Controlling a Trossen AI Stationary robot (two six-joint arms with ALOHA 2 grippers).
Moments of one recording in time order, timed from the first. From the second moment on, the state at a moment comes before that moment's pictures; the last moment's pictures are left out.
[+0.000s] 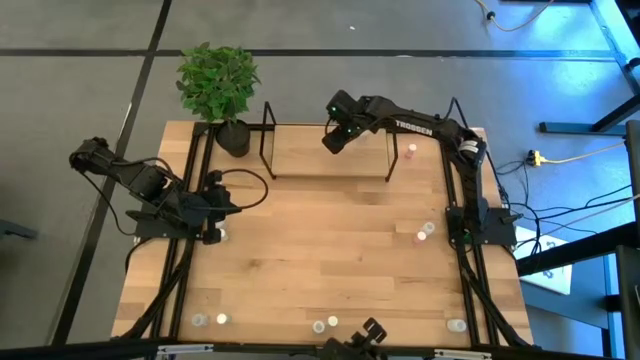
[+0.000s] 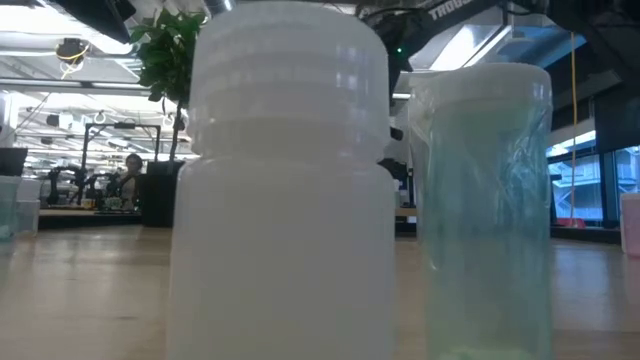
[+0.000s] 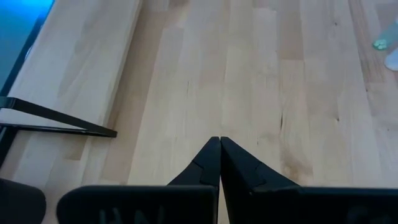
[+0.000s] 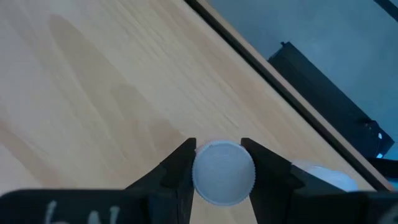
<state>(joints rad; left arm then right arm) -0.46 0.81 0.94 -1.04 -0.46 -0.42 -0.52 2.03 1.78 -0.86 0.17 0.23</state>
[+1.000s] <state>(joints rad) -0.46 0.81 0.94 -1.04 -0.46 -0.42 -0.55 2.09 1.78 -0.82 0.17 0.15</state>
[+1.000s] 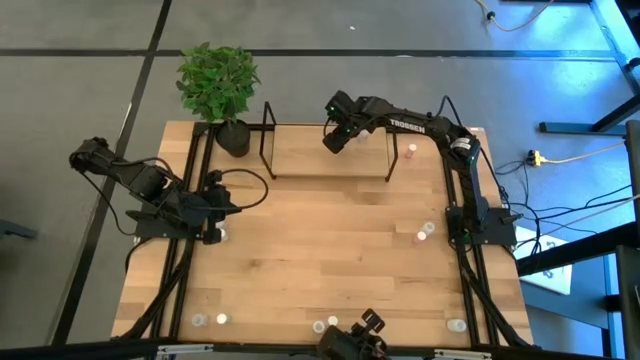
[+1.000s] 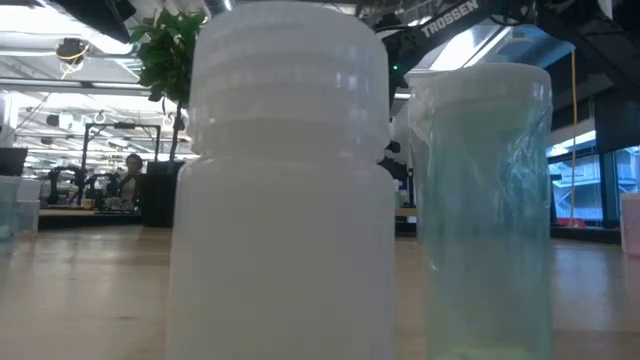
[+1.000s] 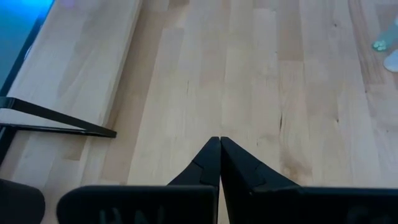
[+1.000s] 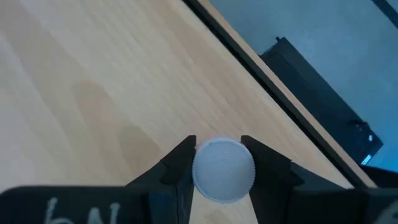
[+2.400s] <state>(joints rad) -0.46 0.81 0.90 -1.01 -0.71 -0.58 -0.57 2.09 1.78 -0.81 0.19 0.15</state>
